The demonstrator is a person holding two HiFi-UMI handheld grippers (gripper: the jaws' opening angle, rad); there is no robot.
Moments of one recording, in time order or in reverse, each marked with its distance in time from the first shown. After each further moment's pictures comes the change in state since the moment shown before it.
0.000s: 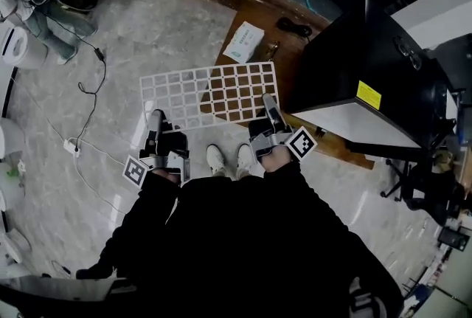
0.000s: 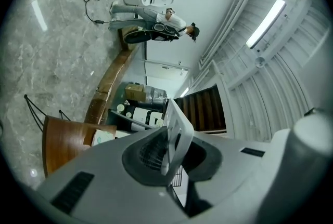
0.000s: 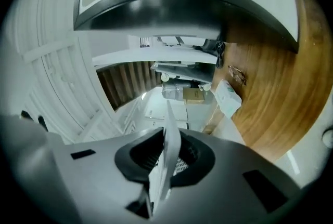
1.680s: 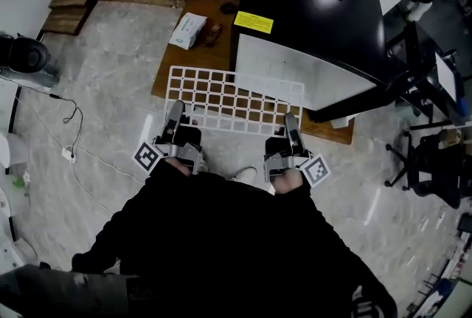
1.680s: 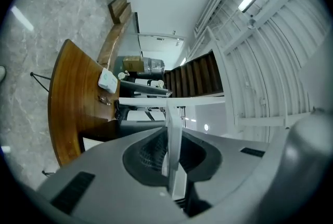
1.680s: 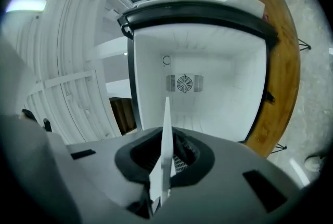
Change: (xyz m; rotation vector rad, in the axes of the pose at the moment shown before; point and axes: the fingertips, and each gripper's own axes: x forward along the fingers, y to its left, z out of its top) left arm -0.073 0.006 -0.352 0.113 0.292 0.000; right arm -0.347 0.024 0.219 -0.005 -0.277 0.046
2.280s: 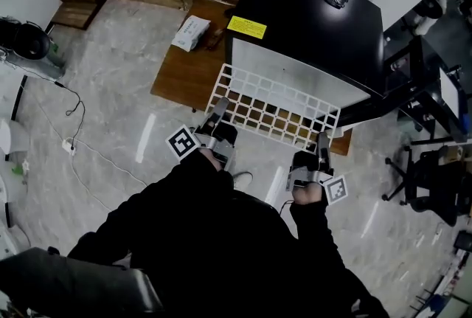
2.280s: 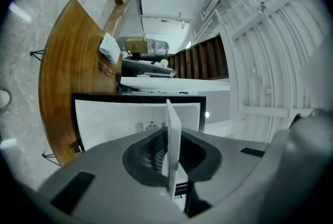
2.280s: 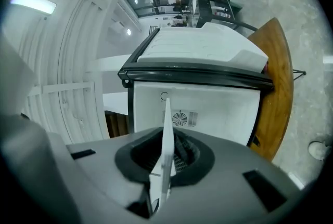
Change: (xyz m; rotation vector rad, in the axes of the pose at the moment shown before) left arm 0.065 0.017 -0.128 -0.048 0.166 0.032; right arm -0.058 -0.006 0.125 -0.042 -0.186 -0.054
